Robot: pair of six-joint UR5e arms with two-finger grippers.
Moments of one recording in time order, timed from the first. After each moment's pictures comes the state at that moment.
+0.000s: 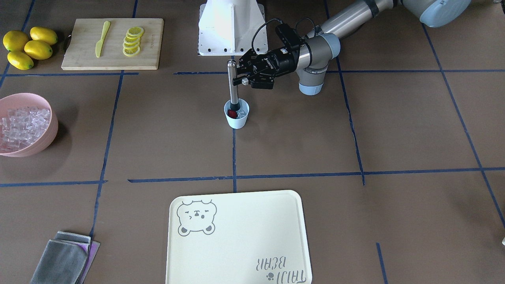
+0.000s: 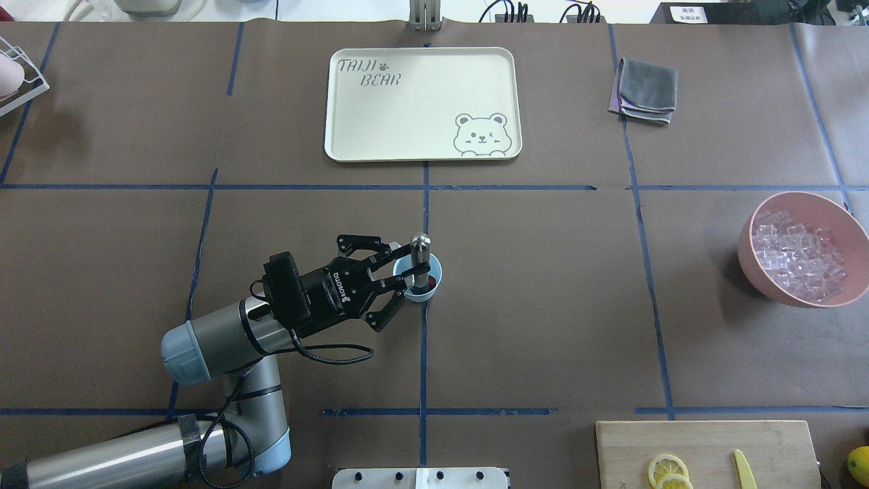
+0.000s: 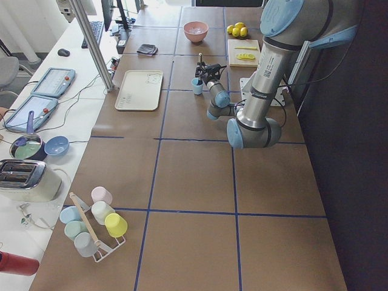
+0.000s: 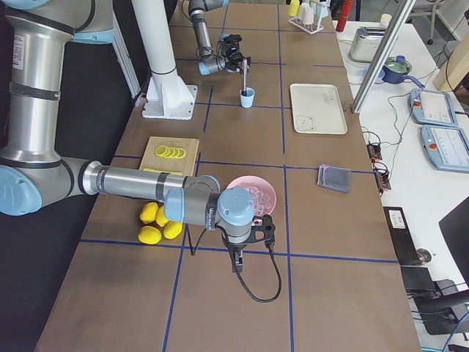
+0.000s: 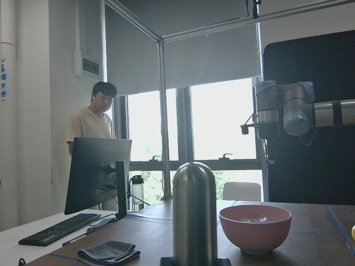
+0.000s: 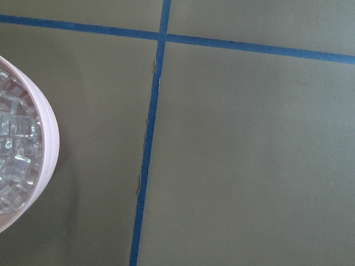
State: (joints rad) left arm -0.31 -2.16 -1.22 -3.69 -1.37 -0.16; right arm 1.64 -1.76 1.70 -1.57 2.35 -0.21
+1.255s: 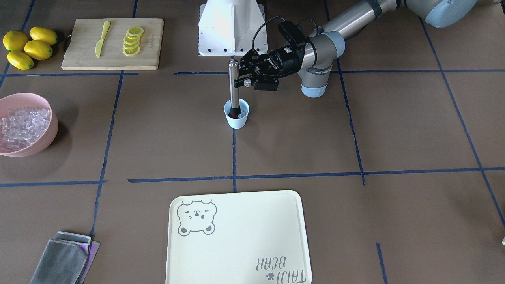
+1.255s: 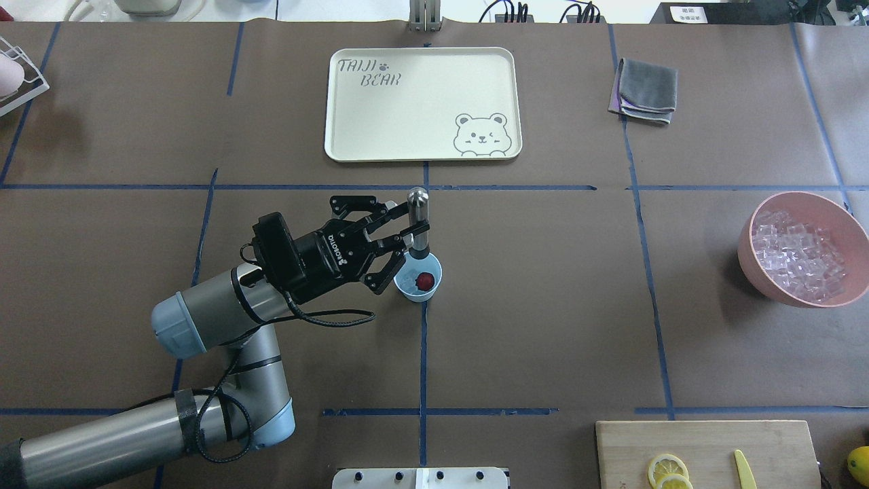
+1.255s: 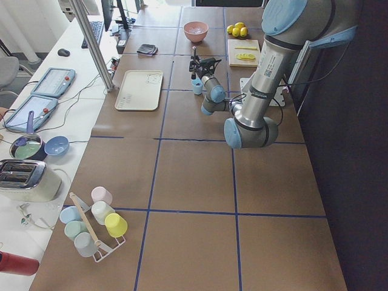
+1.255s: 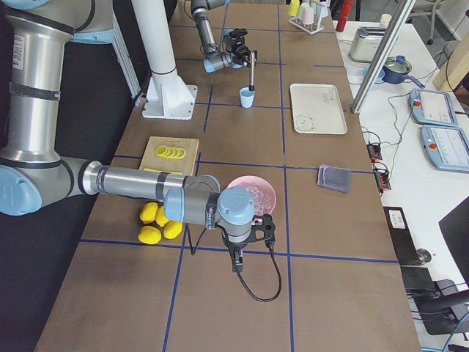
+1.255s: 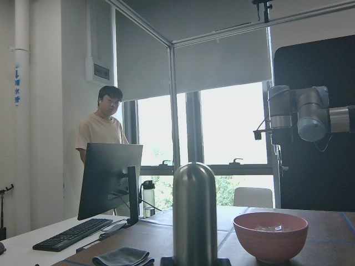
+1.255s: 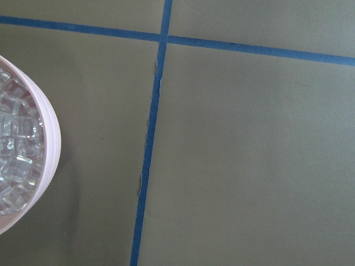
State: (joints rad) left arm -0.38 -2.16 -1.33 -3.58 -1.37 -0.17; right arm 1.64 -1.76 1.71 -1.57 2.35 -0.21
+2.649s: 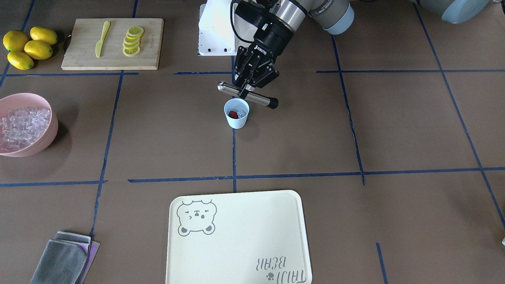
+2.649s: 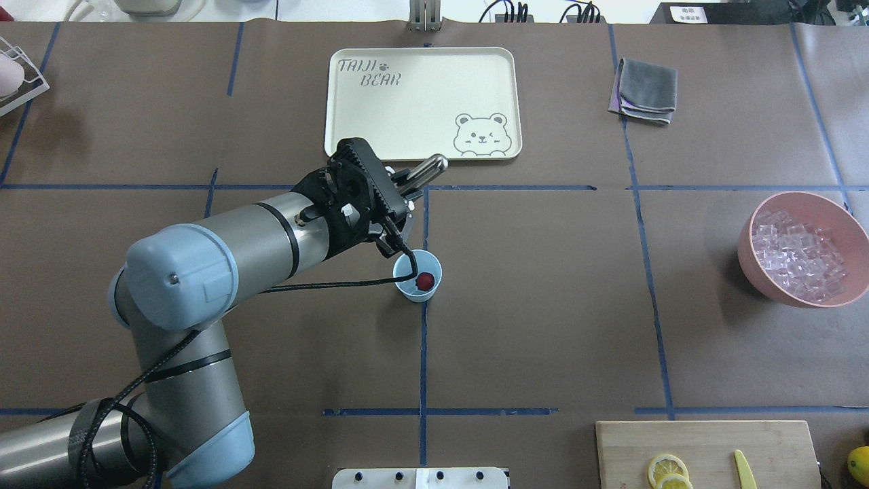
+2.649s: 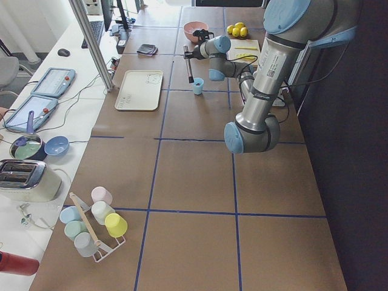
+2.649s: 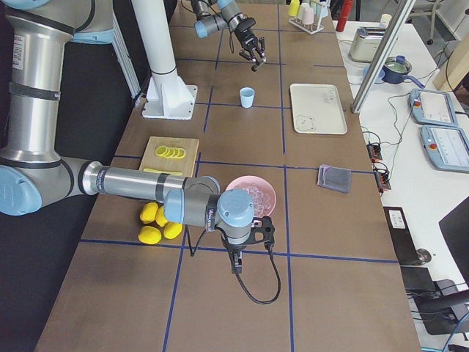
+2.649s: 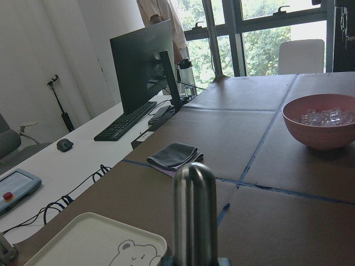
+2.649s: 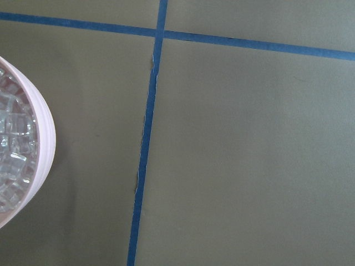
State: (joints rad) left arm -0.45 -2.10 -1.92 -2.15 -1.36 -0.16; right arm 1.64 -1.77 1.70 -1.57 2.35 -0.21
